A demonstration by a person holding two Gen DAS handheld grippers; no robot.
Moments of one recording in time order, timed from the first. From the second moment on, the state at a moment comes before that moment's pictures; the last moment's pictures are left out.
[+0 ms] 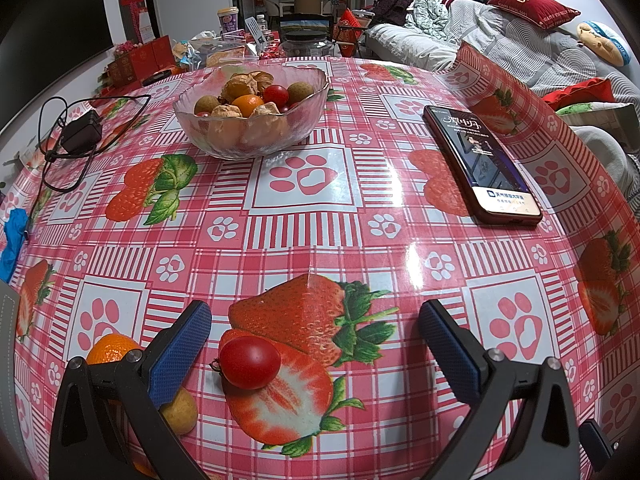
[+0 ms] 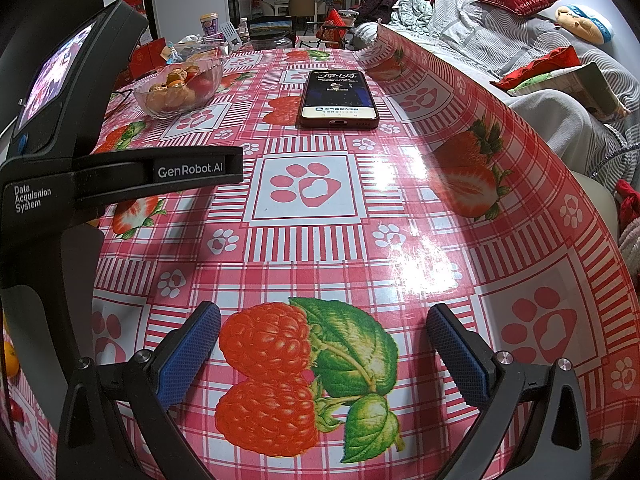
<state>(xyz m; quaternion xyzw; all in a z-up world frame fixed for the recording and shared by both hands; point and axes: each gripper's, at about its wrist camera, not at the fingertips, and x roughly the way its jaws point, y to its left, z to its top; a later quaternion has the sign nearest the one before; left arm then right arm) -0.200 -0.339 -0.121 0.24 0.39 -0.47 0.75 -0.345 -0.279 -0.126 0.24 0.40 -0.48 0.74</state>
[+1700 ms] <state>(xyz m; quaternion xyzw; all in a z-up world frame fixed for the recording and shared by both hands) -0.200 -0.339 -0.121 0.24 0.39 -0.47 0.75 -0.345 -0.278 -0.126 0.24 0.40 -0.48 0.74</state>
